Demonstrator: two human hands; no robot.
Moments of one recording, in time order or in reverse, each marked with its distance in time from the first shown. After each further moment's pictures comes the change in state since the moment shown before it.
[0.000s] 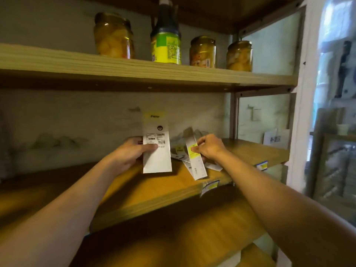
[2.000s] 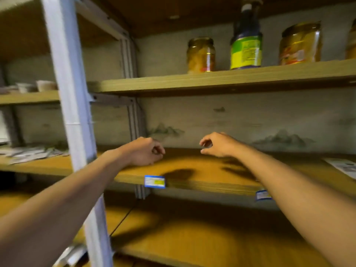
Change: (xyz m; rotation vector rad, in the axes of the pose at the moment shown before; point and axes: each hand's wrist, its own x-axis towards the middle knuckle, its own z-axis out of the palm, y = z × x) left_hand -0.180 0.035 -0.062 1.293 0.370 -0.190; right_hand -0.045 -0.099 0.046 -0.227 -0.502 -0.844
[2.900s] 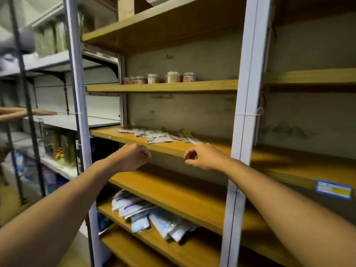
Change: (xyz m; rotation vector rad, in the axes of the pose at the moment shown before) left_hand -0.261 -0.399 -0.075 -0.064 0.121 -0.400; right_hand 0.076 -0.442 0.186 0.148 -0.157 -0.438
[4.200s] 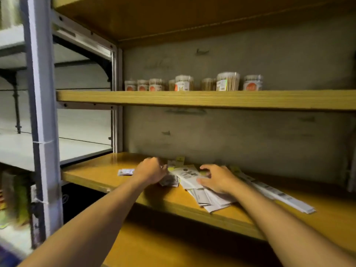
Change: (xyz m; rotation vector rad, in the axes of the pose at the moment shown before) left_hand 0.351 -0.246 0.034 -0.069 0.037 -0.061; right_hand 0.368 0.018 0.099 -0.009 0.112 0.511
